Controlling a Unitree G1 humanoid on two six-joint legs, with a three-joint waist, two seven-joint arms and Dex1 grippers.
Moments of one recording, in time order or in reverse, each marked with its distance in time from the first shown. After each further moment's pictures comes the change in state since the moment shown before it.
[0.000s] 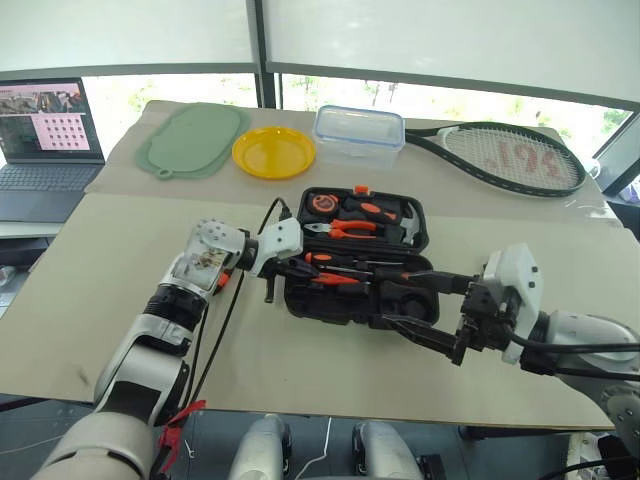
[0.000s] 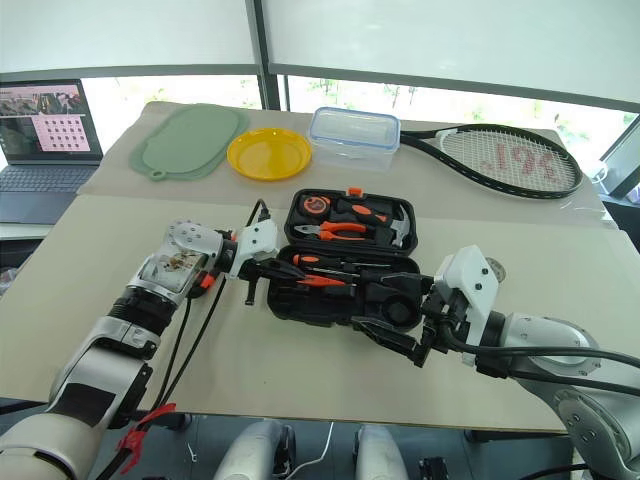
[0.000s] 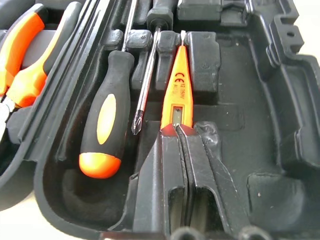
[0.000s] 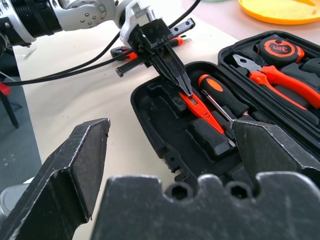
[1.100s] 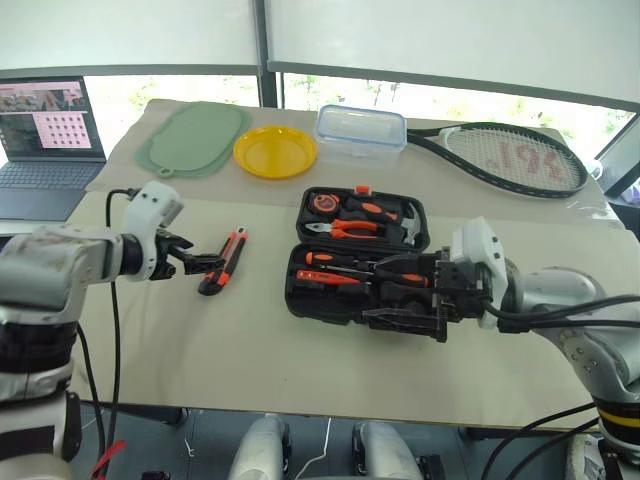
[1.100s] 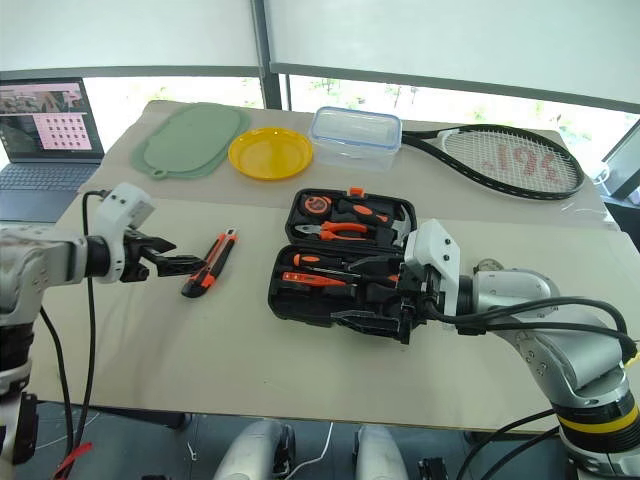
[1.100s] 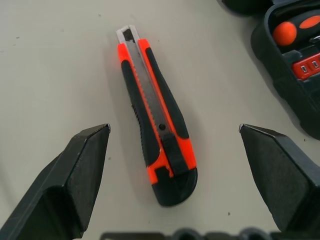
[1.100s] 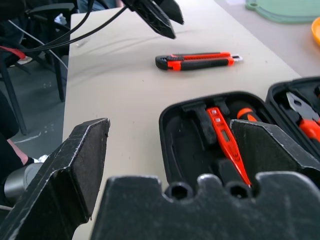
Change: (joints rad) left arm 0.163 0.415 0.284 -0.645 -0.302 1.242 0.542; right arm -0.277 0.027 0.225 0.196 -0.153 -0.075 0.283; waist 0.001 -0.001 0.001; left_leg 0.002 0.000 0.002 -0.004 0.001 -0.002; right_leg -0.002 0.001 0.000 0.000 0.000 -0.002
